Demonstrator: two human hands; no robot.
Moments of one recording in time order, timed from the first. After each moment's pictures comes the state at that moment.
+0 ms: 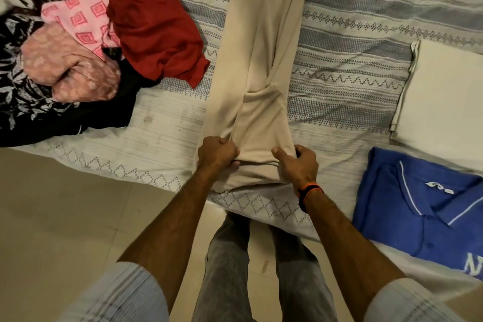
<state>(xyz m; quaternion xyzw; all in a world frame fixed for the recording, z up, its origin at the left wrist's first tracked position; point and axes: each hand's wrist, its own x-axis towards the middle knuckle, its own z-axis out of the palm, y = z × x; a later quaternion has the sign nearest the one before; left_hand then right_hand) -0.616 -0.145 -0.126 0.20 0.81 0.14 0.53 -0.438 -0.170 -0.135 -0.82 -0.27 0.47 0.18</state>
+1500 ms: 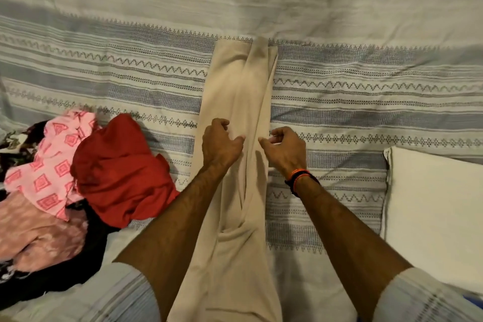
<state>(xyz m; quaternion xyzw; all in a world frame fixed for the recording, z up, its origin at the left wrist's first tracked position) -0.544 0.169 -0.100 0.47 0.78 0.17 0.38 -0.405 0.149 -0.104 -0.78 -0.40 0.41 0.23</state>
